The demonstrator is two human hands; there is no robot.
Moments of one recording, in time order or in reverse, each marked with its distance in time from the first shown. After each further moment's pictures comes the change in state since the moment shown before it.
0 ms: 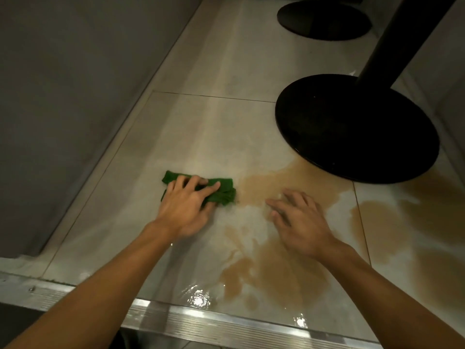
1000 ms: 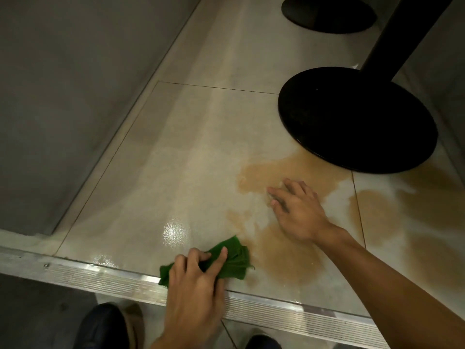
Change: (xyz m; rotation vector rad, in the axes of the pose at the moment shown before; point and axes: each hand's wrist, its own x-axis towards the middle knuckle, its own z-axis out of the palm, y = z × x) left_hand -0.165 0.090 0.019 -0.303 0.116 -0.171; right_hand -0.004 -0.006 0.000 0.018 -0.060 0.033
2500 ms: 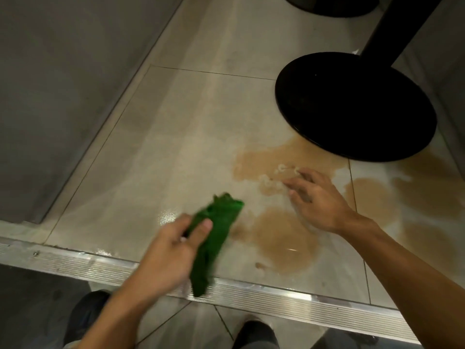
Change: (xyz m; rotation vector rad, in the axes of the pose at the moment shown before) left_hand 0.047 0.018 -0.067 -1.009 -0.155 -0.432; right_hand -0.015 0.038 -0.019 0.068 0.046 -0.041
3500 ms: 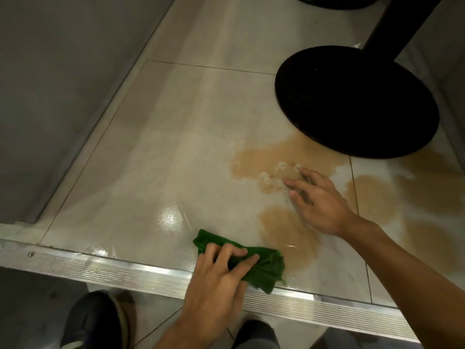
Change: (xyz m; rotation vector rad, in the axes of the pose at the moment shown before) left_hand -0.016 -0.081 0.048 0.921 -0.083 0.613; right_hand -0.003 0.005 0.004 -0.012 -0.012 -0.007
